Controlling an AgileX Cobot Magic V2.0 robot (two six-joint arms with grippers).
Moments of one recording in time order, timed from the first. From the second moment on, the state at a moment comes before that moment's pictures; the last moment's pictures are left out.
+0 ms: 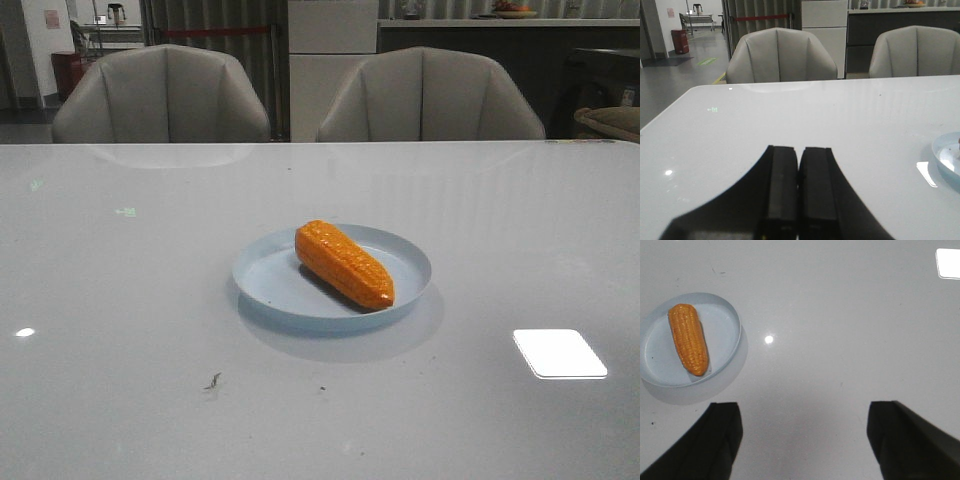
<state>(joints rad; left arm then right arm) -0.07 -0.01 0.01 -0.02 0.09 0.08 -0.03 0.82 -0.78 0.22 0.71 -0.17</state>
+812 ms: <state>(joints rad) -0.07 -0.01 0.01 -0.02 0.14 0.08 -0.03 0.82 -0.78 0.22 0.71 -0.17</state>
